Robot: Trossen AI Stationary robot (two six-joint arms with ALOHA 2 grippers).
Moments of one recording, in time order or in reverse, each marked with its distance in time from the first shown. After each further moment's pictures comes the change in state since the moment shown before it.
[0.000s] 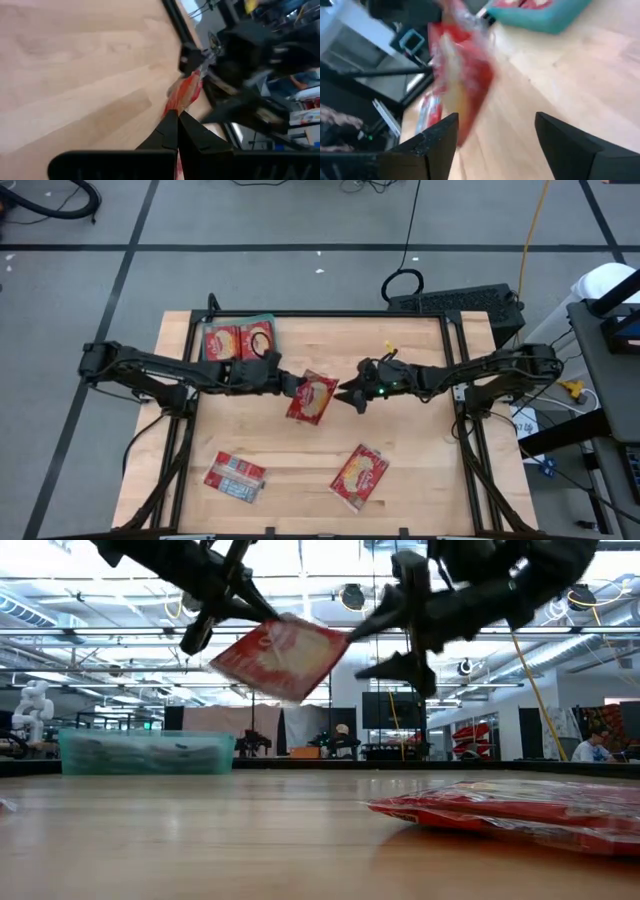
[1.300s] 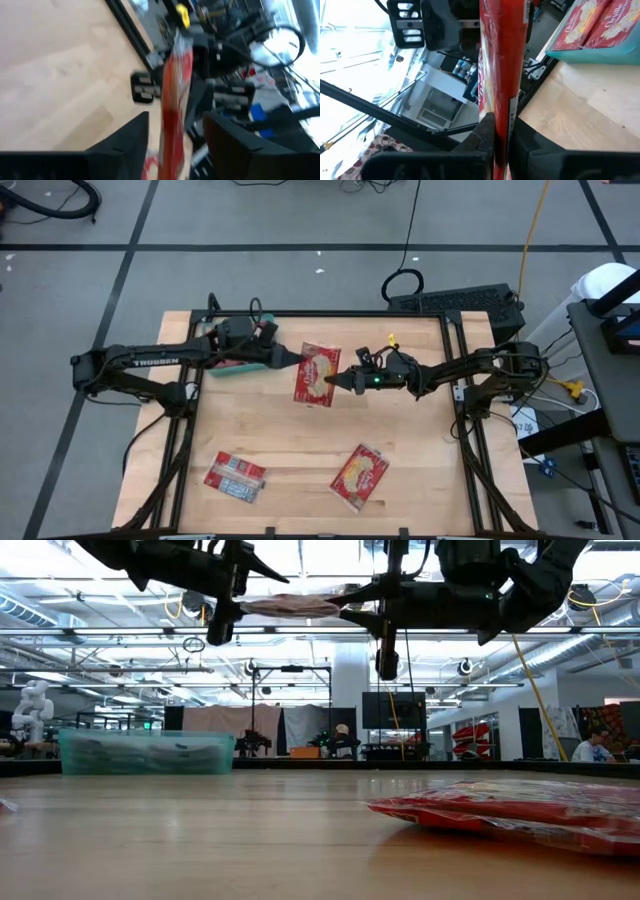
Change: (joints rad) left arm 0.347 -0.081 0.001 0.115 0.569 0.167; right arm -0.064 0.139 -0.008 0.544 -0.085 0.326
